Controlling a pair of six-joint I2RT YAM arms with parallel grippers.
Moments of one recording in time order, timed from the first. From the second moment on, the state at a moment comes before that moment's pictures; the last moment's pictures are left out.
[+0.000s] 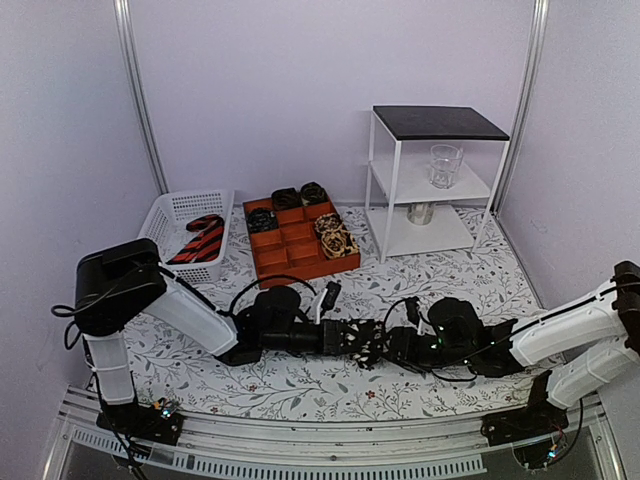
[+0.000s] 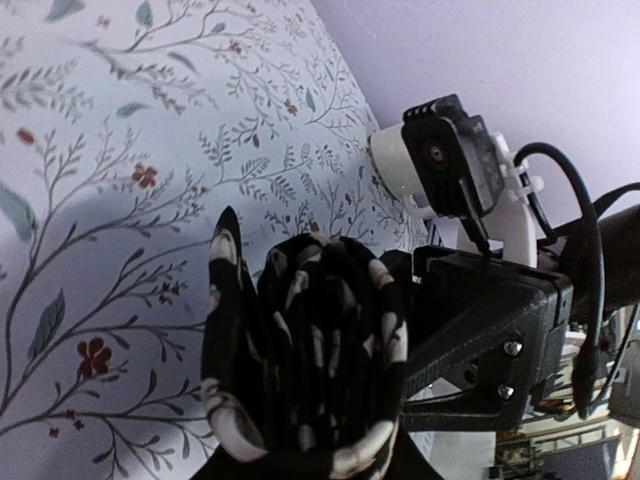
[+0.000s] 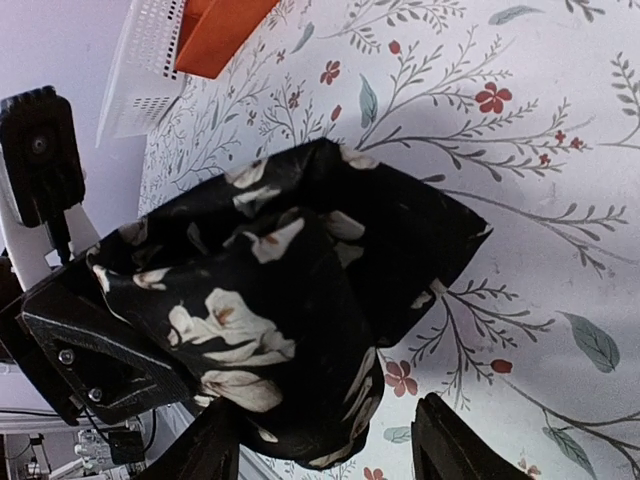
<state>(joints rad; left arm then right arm) -1.07 1.94 0.76 0.85 0.30 -0.94 1.03 1.37 0.39 0.38 -0.06 1.14</state>
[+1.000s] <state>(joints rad) -1.20 1.98 0.83 0.71 -0.06 -0.10 0.92 1.04 0.45 0.04 0.10 1.01</state>
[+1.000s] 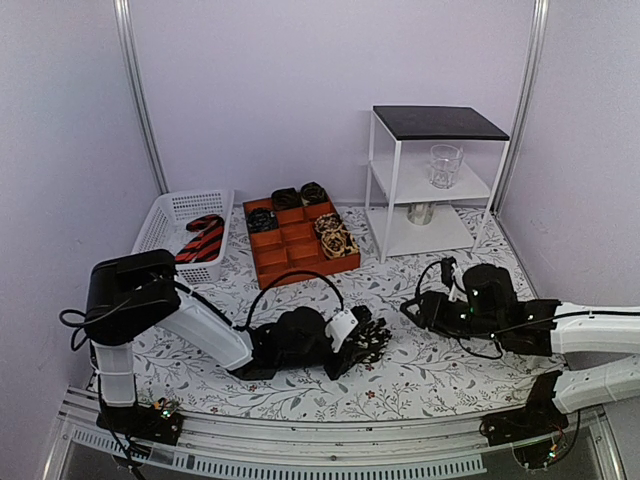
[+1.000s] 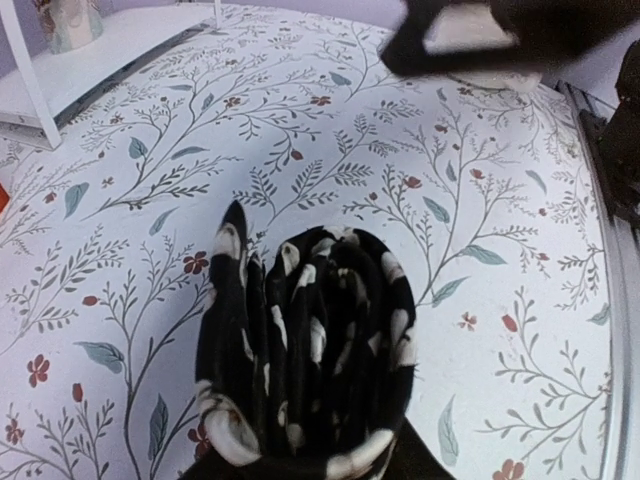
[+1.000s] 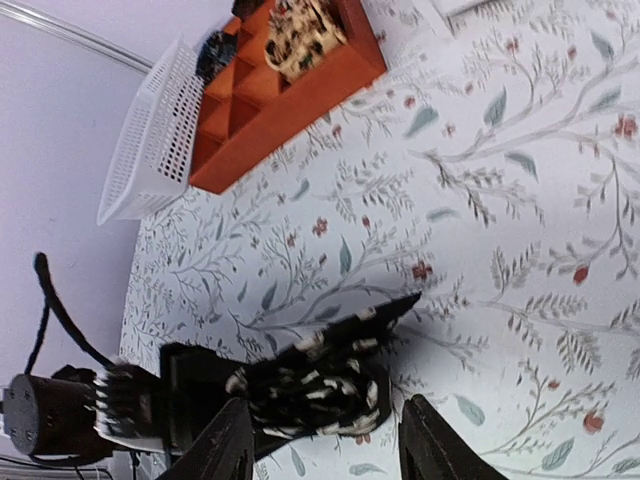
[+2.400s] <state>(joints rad) -1.19 2.15 0.77 1.04 -0.03 0.07 0.64 1.46 0.78 -0.30 -0.76 -0.63</state>
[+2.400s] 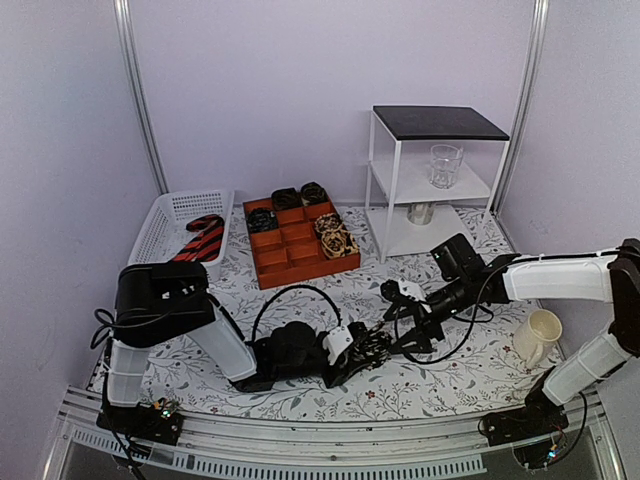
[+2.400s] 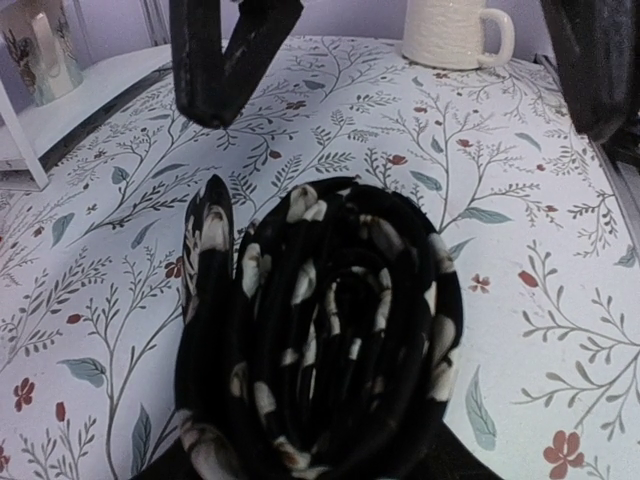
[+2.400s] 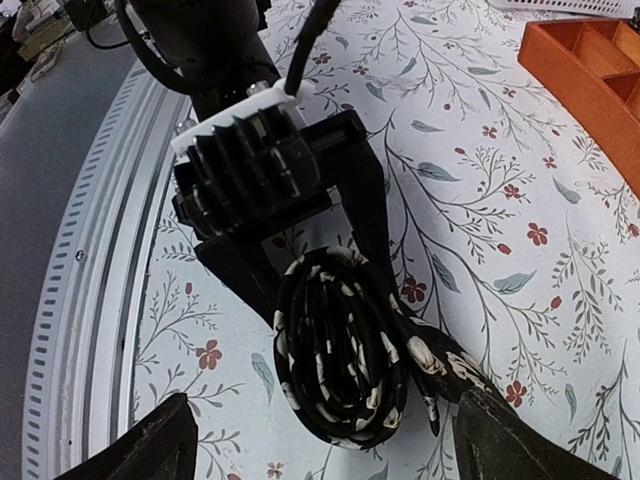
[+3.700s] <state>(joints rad) -1.19 2.16 0.71 1.14 -0.14 0.09 0.75 1.76 0.98 -0.28 -0.58 -0.82</state>
